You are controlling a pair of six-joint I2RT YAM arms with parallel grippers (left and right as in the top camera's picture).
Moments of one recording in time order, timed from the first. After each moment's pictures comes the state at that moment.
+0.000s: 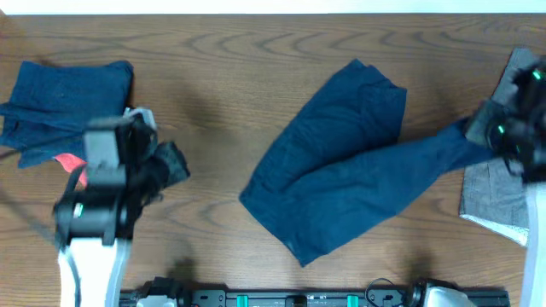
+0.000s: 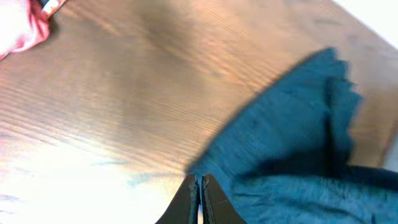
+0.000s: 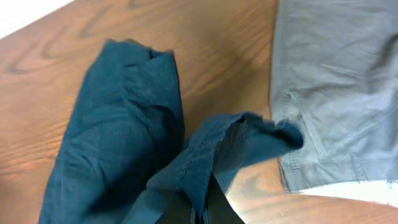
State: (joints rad) left arm -0.02 1.04 1.11 -1.01 0.20 -0.49; right arm -0.17 1.31 1.50 -1.17 -0.01 0.27
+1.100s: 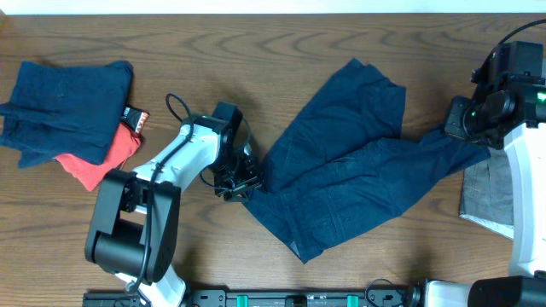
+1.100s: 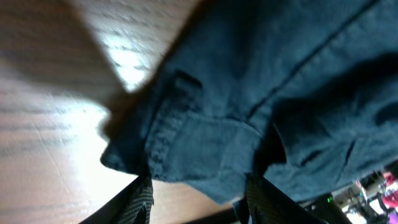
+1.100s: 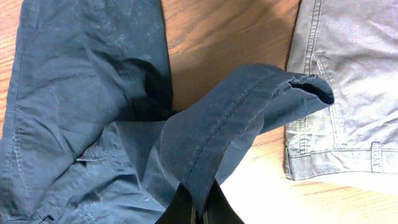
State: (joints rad) left arm -0.31 1.82 1.08 -0.96 0.53 -0.51; right arm -0.15 1.50 1.50 -1.23 -0.01 0.22
